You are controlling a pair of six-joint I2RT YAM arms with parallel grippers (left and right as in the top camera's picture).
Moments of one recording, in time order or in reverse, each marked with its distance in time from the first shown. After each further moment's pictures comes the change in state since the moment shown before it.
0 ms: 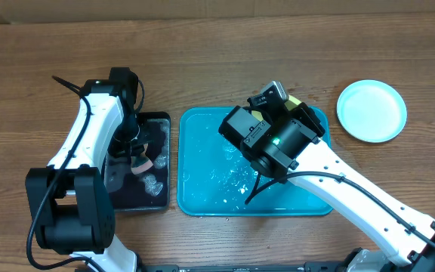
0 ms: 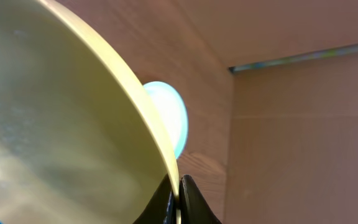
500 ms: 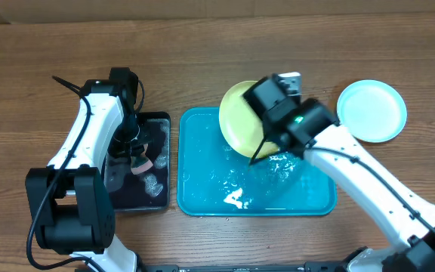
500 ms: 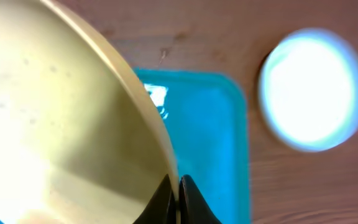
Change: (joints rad) left arm 0.000 0.000 0.000 -0.003 0.001 0.003; right arm -0.231 0.000 -0.097 0.311 -0.641 0.282
